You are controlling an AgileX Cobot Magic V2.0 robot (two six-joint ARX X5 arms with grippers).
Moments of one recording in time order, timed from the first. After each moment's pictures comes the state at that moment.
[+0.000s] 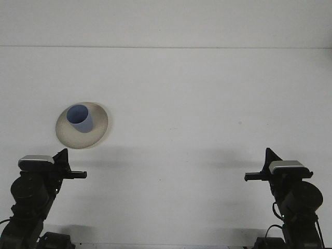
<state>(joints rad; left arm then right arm) -0.12 0.48 0.65 -0.37 -0.10 -0.04 -0.02 0.44 0.52 -0.29 -0.08 0.03</state>
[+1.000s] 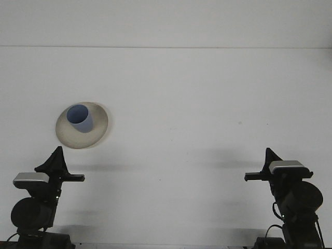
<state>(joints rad) -0.08 0.21 0.32 0.07 -0.10 -0.02 -0.02 0.44 0.52 -0.29 -0.08 0.03</state>
